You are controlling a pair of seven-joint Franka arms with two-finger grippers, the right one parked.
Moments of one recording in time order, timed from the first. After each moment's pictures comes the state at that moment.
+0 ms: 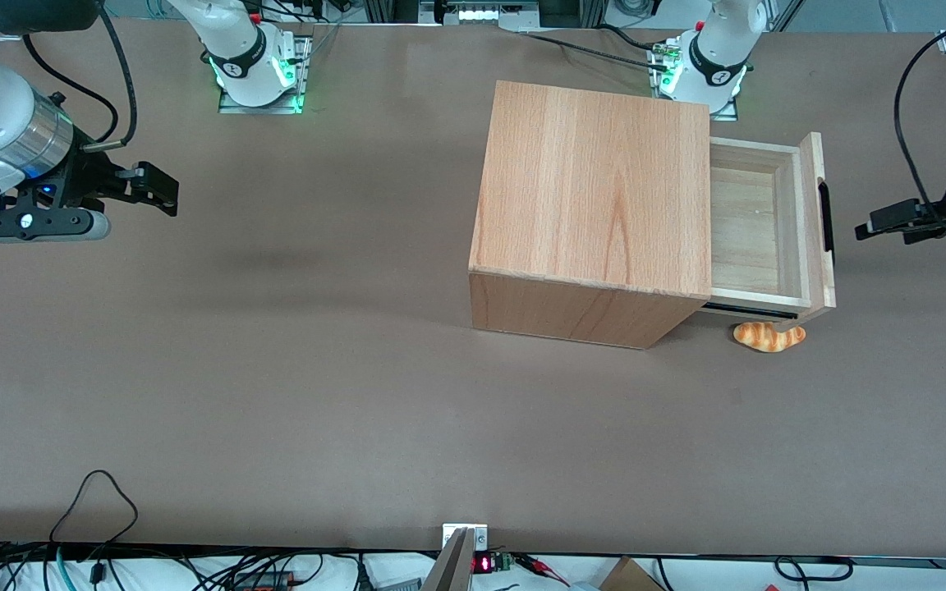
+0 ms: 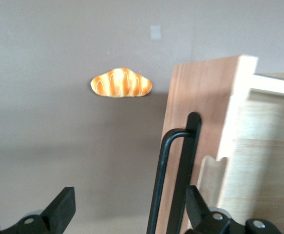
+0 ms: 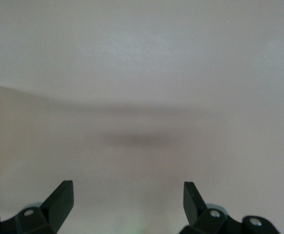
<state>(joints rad) 0.33 0.05 -0.03 -1.85 -0.21 1.75 0.32</state>
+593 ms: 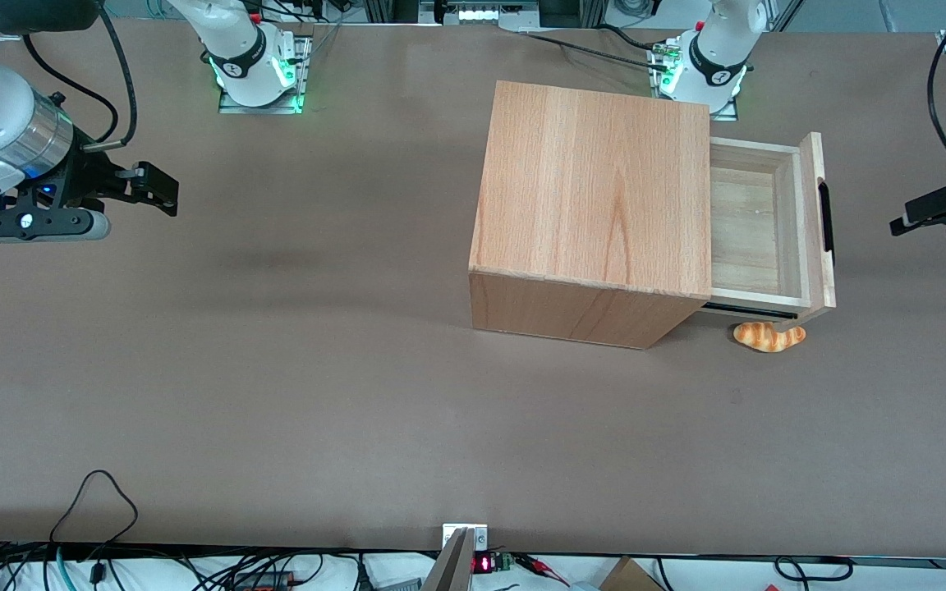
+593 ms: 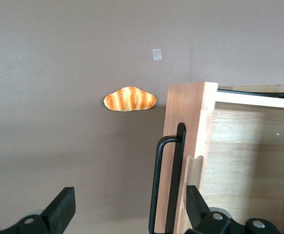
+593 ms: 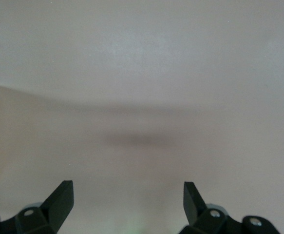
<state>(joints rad) 0.32 0.05 -0.06 -1.70 -0.15 1.67 0.29</state>
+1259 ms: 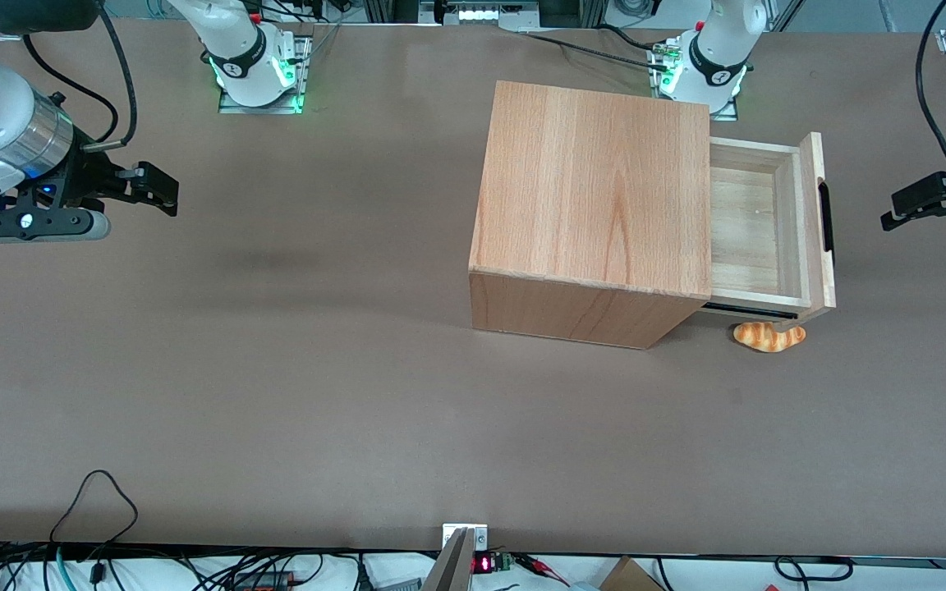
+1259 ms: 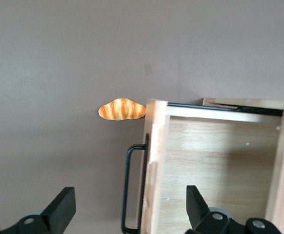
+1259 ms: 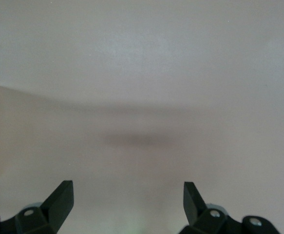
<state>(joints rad) 0.14 0.04 -0.03 -1.58 -0.07 1.61 0.13</state>
